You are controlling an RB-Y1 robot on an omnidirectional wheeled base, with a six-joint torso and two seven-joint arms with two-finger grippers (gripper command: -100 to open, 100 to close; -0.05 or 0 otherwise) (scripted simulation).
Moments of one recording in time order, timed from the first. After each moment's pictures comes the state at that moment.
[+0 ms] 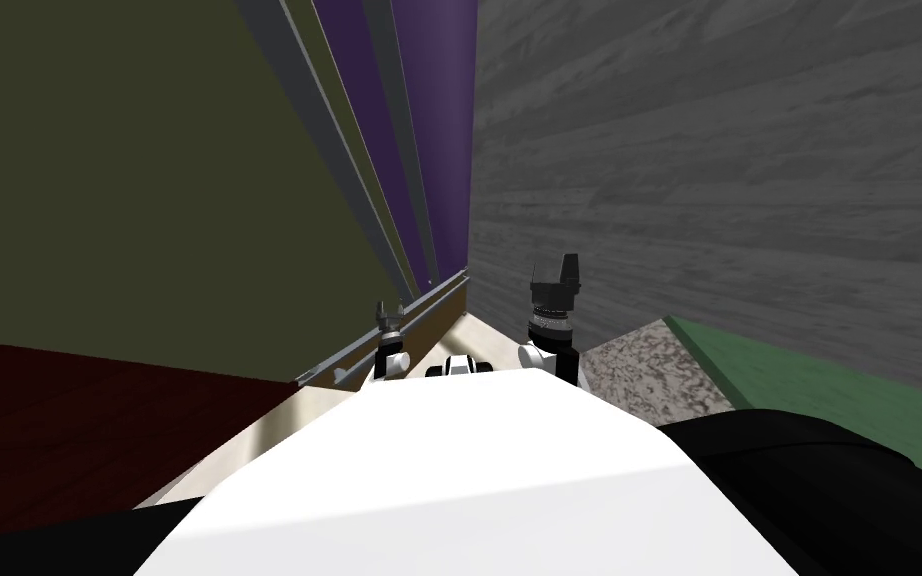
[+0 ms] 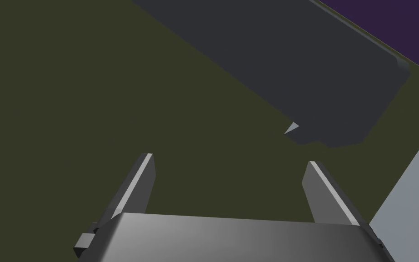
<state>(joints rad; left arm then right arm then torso) 0.18 0.12 0.00 -1.44 0.35 -0.72 0.28 0.47 -0.04 0.06 -2.38 -0.03 -0.57 0.14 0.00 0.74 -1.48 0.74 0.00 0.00</state>
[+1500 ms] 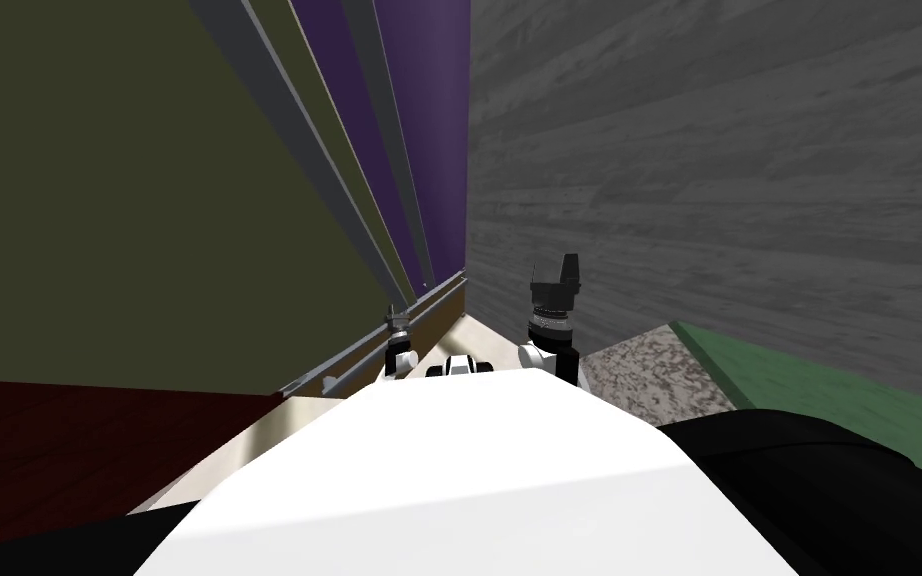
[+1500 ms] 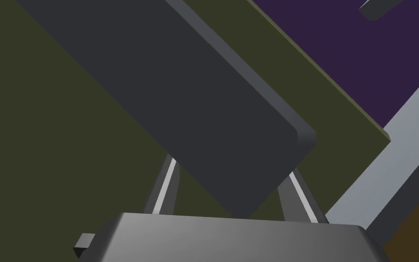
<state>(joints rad) 0.14 0.05 -0.01 -1.35 0.38 -0.74 0.35 0.47 -0.04 0.06 -2.38 -0.03 -0.57 0.14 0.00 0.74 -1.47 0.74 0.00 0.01</state>
